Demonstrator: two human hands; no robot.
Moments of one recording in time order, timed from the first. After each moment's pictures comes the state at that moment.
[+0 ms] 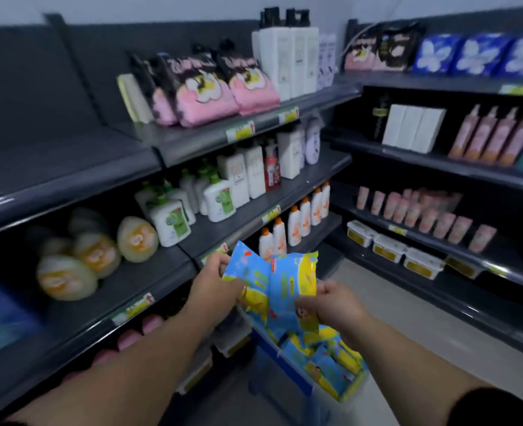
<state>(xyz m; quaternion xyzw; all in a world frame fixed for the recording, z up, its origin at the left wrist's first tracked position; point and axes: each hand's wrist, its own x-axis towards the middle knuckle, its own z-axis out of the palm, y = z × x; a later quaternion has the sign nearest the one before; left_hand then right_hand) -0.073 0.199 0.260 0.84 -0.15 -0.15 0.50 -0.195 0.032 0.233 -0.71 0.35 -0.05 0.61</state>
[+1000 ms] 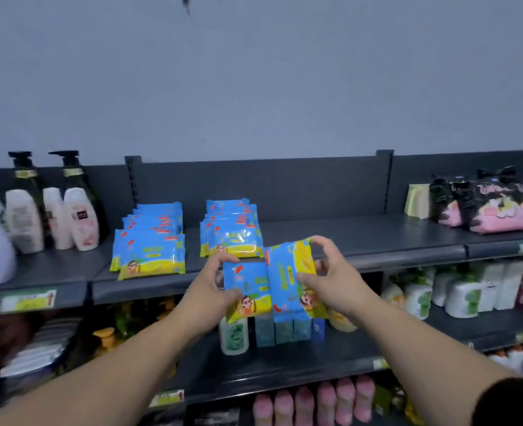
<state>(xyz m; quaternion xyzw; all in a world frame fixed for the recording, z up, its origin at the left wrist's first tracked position) -0.110 0.758 0.432 0.78 -0.09 0.06 0.62 -0.077 0.532 0.437 -0.82 -0.10 -0.09 0.55</state>
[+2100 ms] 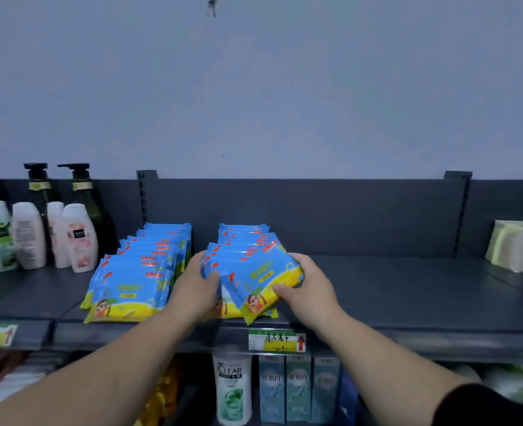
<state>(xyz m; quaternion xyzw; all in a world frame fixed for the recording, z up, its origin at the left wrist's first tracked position) 0.042 0.758 0.452 0.84 0.11 0.23 0.47 0.089 0.569 0.444 -0.80 -0.17 -0.09 0.57</state>
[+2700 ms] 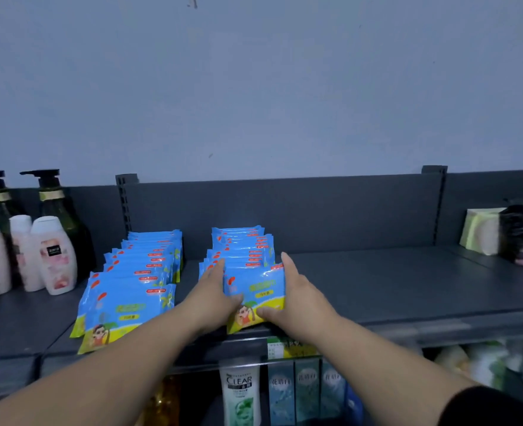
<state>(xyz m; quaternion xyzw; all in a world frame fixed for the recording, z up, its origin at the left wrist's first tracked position) 0.070 0.789 0.453 0.93 0.00 0.08 0.35 0.078 0.609 0.445 -0.93 -0.17 -0.09 0.31</state>
